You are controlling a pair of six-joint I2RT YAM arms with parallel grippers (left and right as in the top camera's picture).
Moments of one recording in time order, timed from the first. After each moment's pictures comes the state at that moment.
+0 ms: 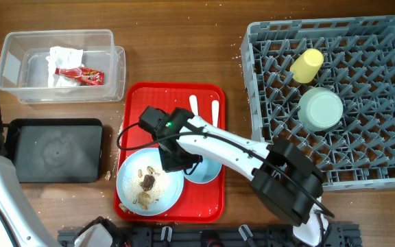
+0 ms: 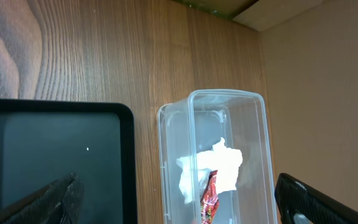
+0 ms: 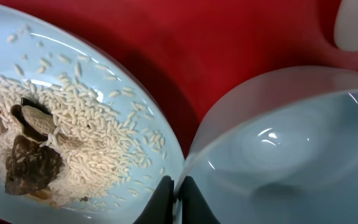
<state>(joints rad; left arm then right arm) 0.66 1.24 1.22 -0.73 -0.10 -0.97 0.98 2.05 1.53 -1.08 -0.16 0.74</state>
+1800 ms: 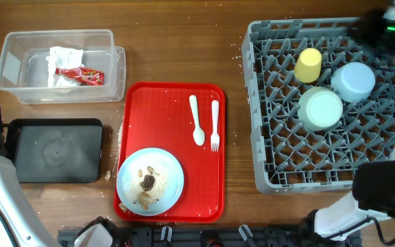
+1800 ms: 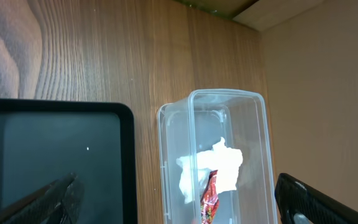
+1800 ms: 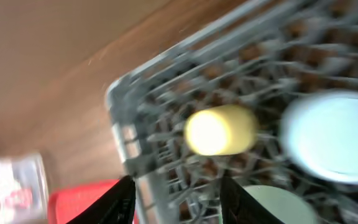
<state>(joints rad) 0.66 1.24 1.22 -0.73 -0.10 -0.97 -0.26 1.81 1.99 -1.18 -0.35 0.24</state>
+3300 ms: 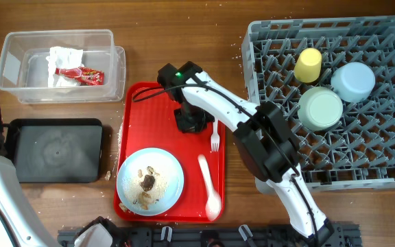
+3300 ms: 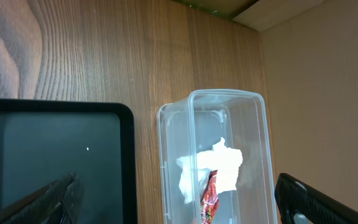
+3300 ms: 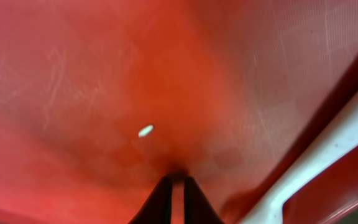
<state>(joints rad) 0.66 1.24 1.22 -0.73 -0.10 -0.97 0.73 2.37 1.93 -1.32 -0.04 0.47</state>
